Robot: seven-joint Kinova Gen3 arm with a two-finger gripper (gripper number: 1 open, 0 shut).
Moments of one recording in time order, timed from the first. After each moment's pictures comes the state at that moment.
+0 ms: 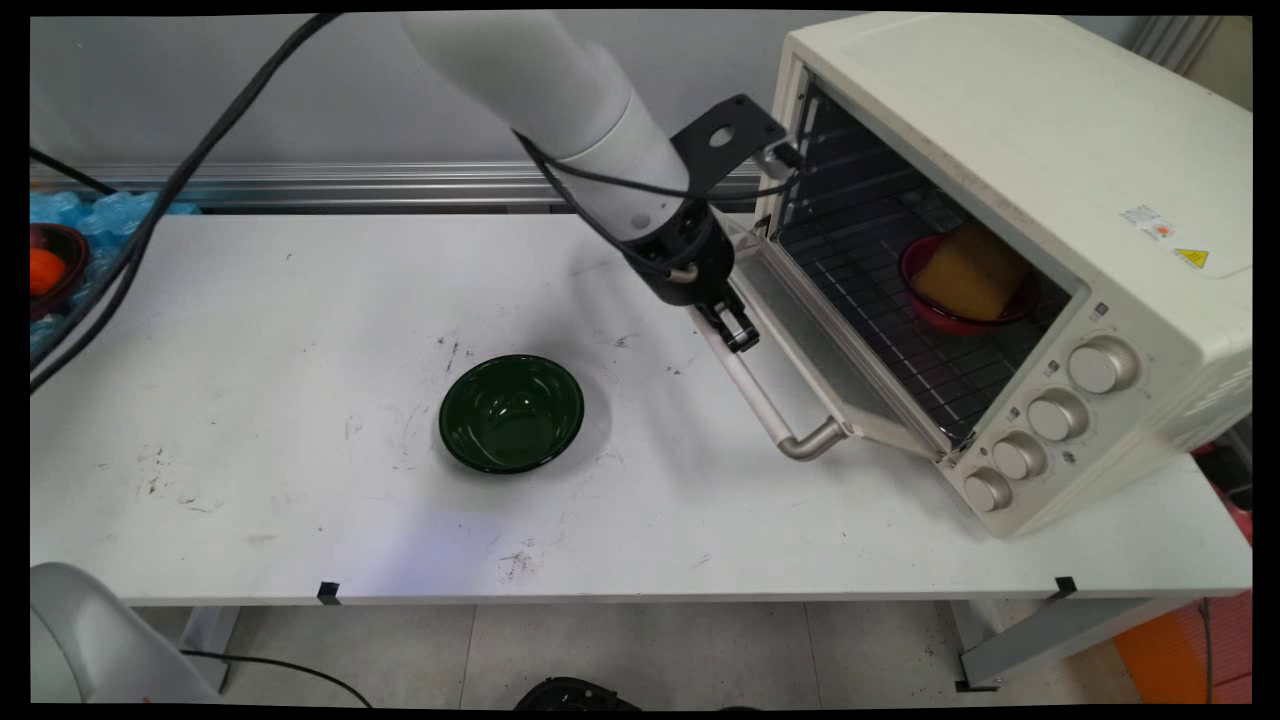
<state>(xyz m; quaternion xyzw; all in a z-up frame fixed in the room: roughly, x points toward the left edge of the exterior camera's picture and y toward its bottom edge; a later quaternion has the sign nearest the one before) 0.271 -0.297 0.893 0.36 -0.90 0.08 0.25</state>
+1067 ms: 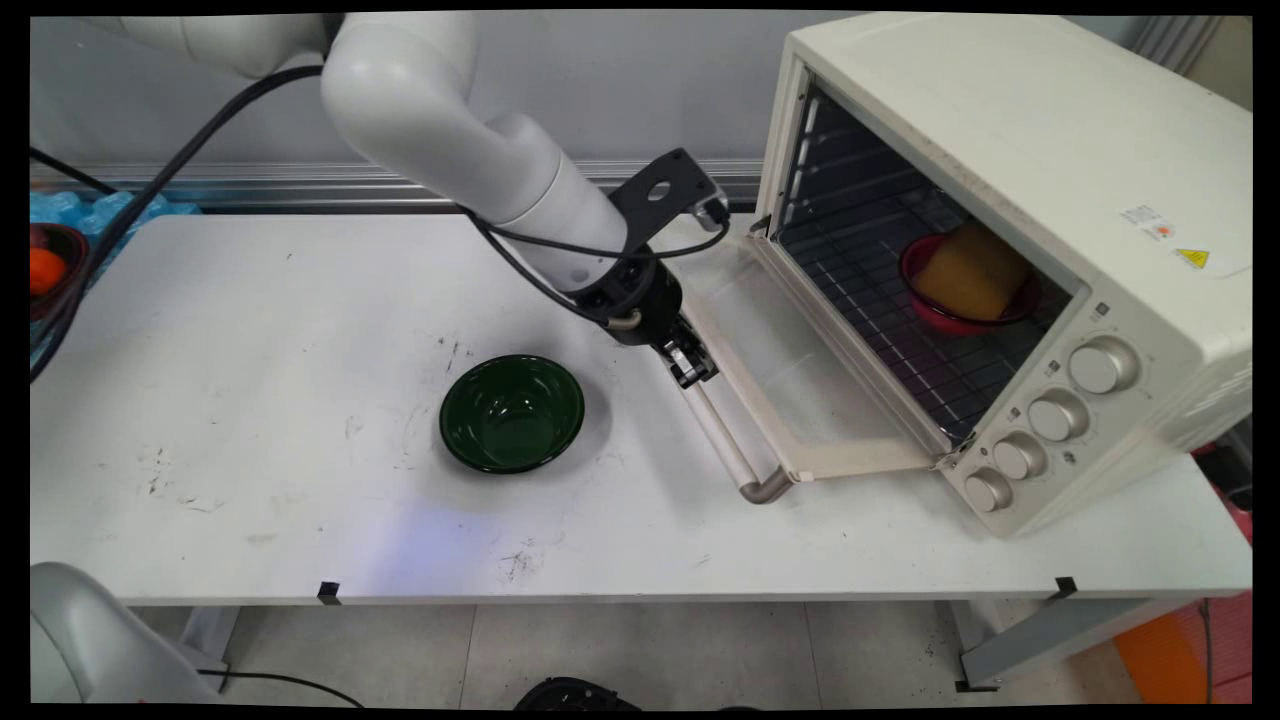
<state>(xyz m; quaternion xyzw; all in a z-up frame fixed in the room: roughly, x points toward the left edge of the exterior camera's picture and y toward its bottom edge) 0.309 -0.273 0.852 0.36 -0.89 0.08 0.26</state>
